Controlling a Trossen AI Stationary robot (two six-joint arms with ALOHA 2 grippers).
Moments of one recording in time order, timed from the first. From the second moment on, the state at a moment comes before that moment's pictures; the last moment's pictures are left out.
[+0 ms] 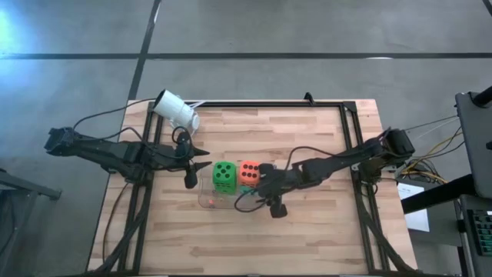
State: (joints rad) left arm -0.18 0.86 0.65 -0.29 -0.40 -0.19; right arm 0.22 1.67 1.09 -0.19 0.00 0.01
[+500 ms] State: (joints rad) left arm -0.18 0.86 0.65 -0.29 -0.40 -0.19; right arm 0.25 1.51 1.09 -0.31 0.00 0.02
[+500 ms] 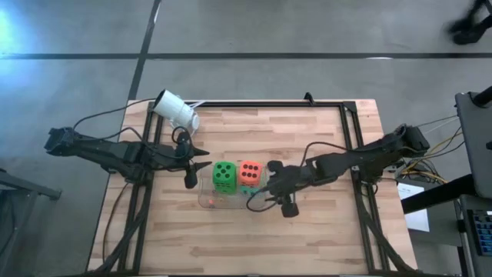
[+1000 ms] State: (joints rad) left arm -0.18 0.86 0.65 -0.29 -0.40 -0.19; right arm 0.29 1.37 1.08 -0.54 0.01 0.09
